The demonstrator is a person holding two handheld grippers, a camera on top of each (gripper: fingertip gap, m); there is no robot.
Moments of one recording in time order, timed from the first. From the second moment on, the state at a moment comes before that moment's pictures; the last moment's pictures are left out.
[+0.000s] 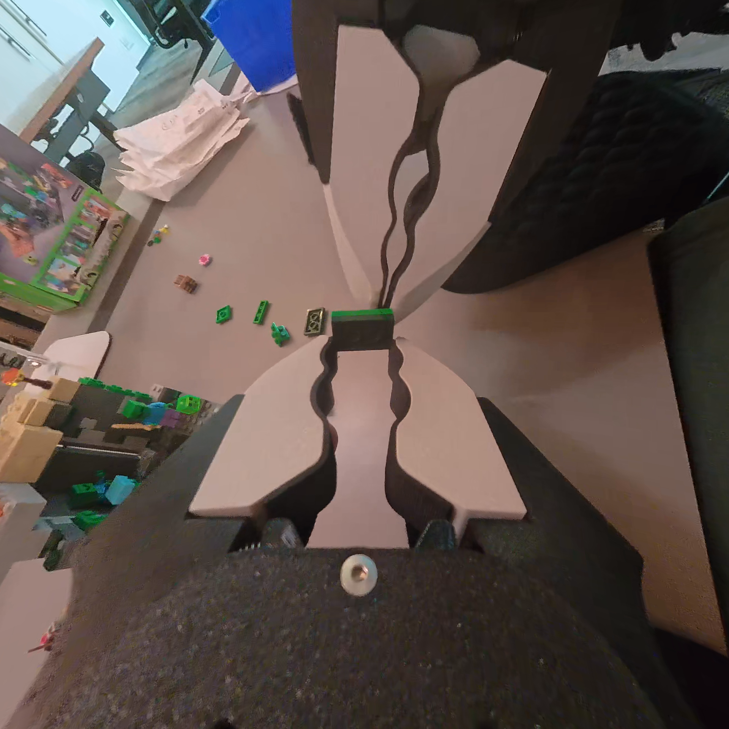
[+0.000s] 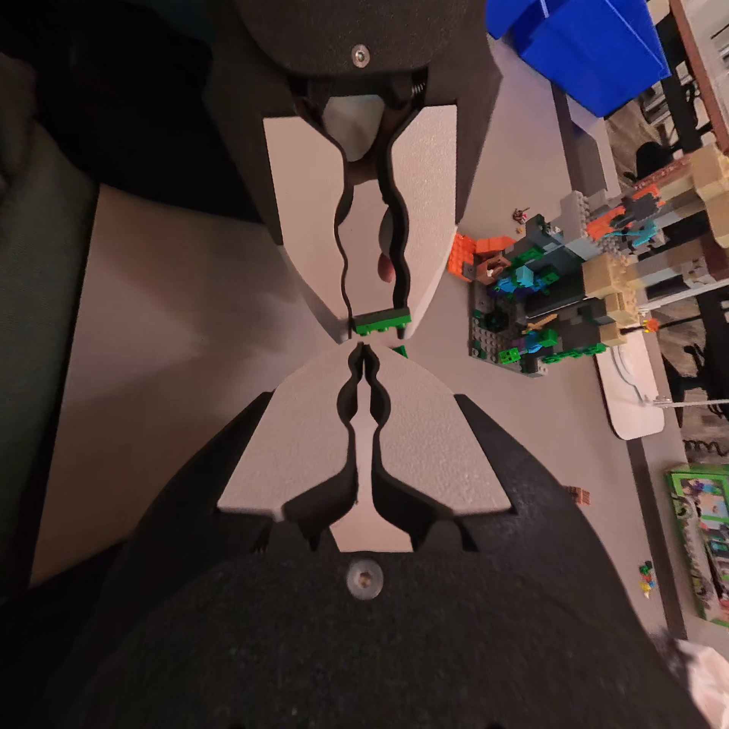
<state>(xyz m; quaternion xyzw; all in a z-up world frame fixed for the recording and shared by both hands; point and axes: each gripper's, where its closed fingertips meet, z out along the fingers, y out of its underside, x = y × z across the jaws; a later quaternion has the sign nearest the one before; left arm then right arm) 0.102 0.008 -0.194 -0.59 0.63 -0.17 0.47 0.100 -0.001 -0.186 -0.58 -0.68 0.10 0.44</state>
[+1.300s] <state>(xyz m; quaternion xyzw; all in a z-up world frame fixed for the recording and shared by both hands) 0.107 0.008 -0.218 -0.58 0.70 -0.15 0.38 0.102 0.002 -0.193 -0.57 -0.73 0.08 0.37</state>
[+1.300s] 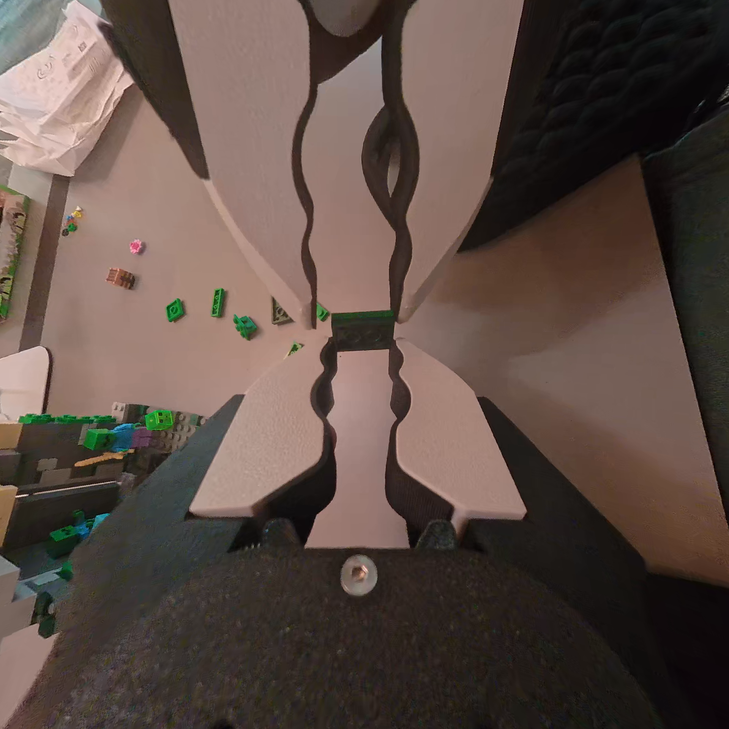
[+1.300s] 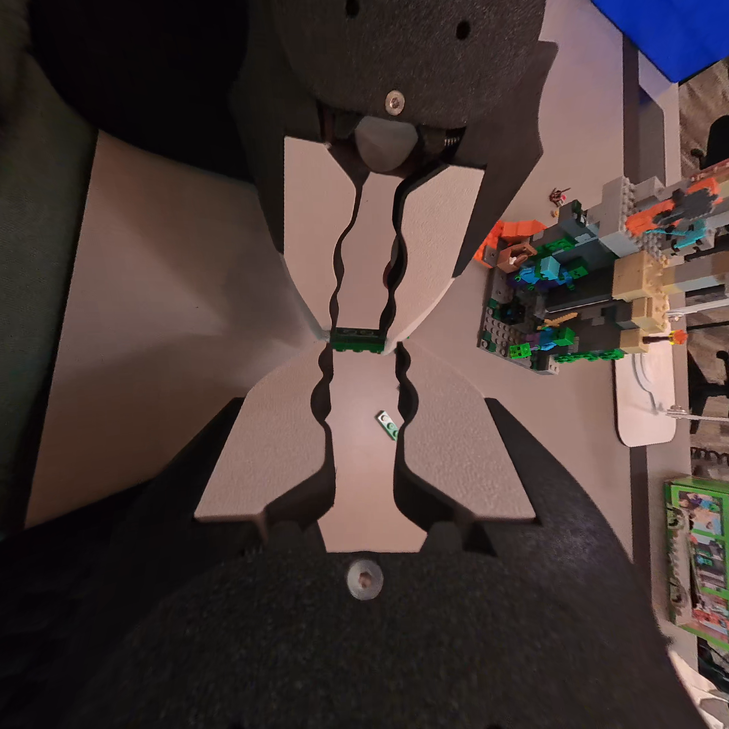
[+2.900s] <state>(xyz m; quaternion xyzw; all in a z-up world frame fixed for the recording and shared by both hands) 0.108 0.002 -0.163 -0.64 0.50 -0.42 0.41 0.109 0.004 -0.151 -0.66 -0.47 0.41 0.42</state>
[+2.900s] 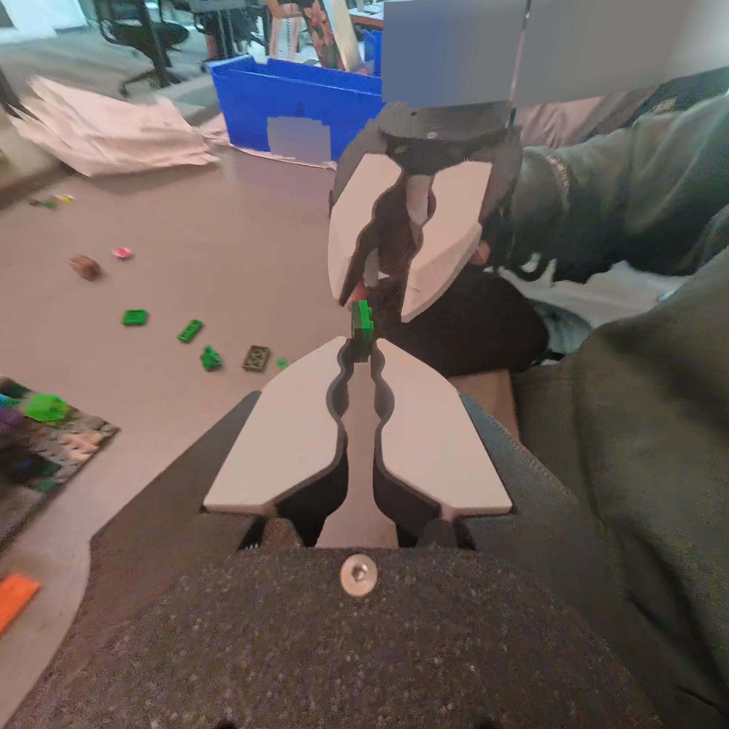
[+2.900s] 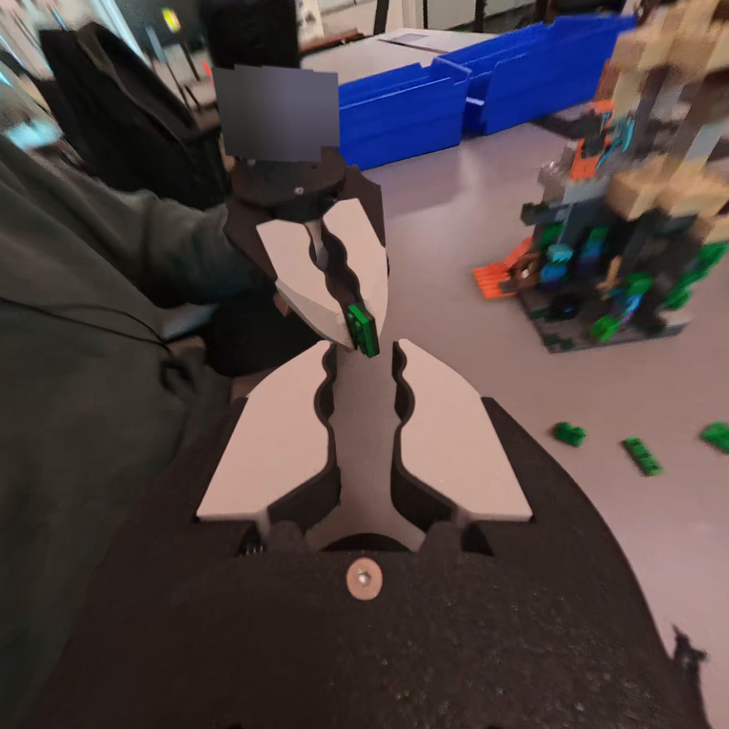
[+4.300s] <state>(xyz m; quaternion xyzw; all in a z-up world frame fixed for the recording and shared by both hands) 0.108 -0.008 -0.172 -0.54 0.63 -0.17 0.53 0.098 -0.011 -0.161 -0.73 -0.35 0.51 0.29</state>
